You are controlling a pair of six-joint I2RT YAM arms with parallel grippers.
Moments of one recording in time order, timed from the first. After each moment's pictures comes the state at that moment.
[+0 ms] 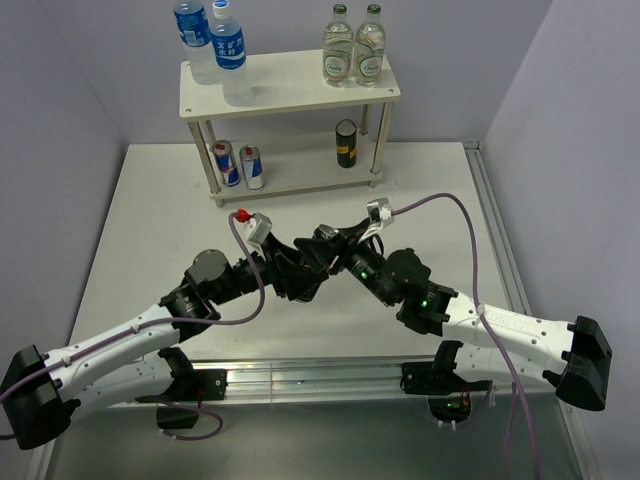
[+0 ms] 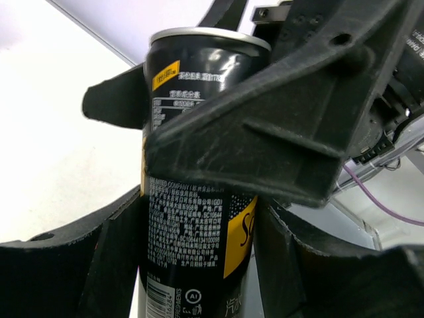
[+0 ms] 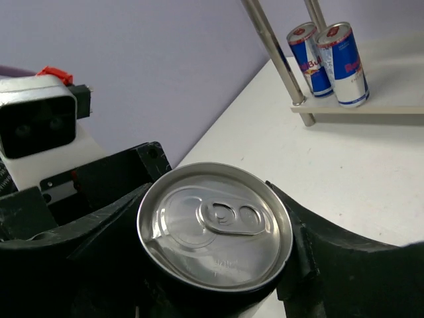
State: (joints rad) left arm -0.90 0.91 0.57 0.44 0.29 -0.59; right arm 1.05 0.97 0.66 0.44 0.31 0.56
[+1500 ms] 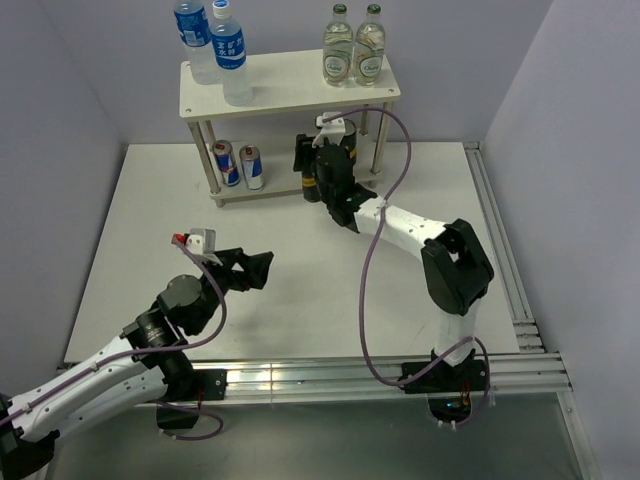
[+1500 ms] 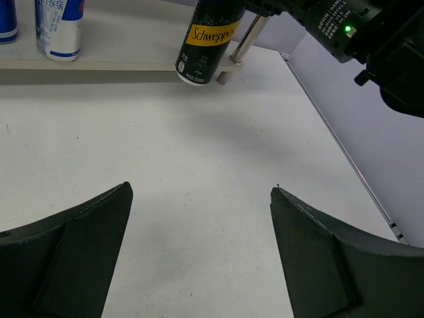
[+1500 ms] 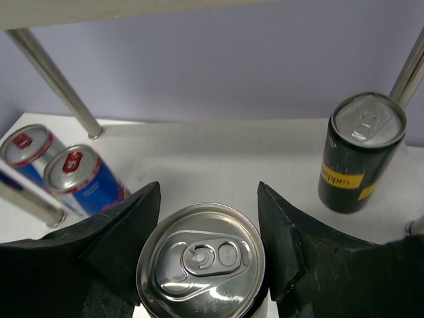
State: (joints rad) left arm -0.92 0.55 0.48 0.02 -0.48 -0.51; right arm 0.66 1.84 1.39 0.40 0.43 0.17
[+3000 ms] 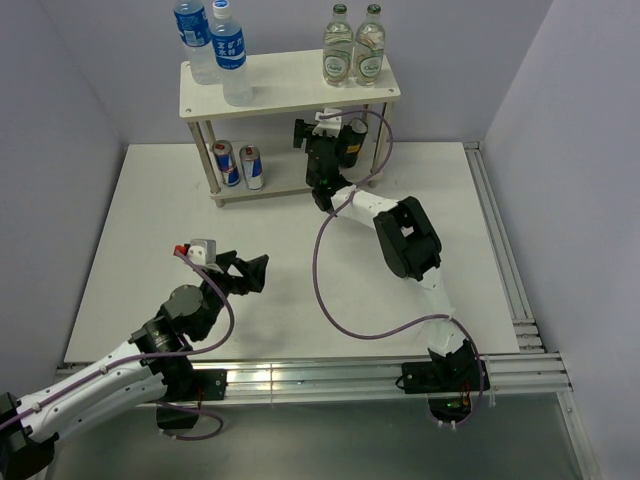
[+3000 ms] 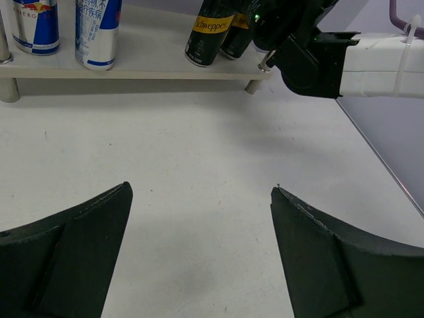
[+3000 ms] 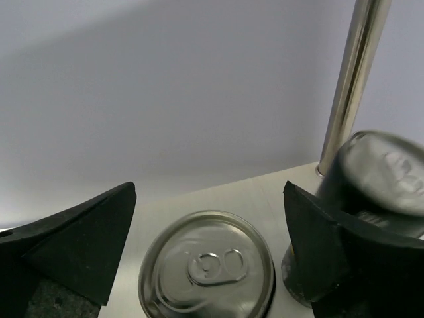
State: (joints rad) left arm -0.92 0.51 0.32 0.18 -0.56 -0.41; right arm 0.58 2.34 1.77 0.75 0.68 0.01
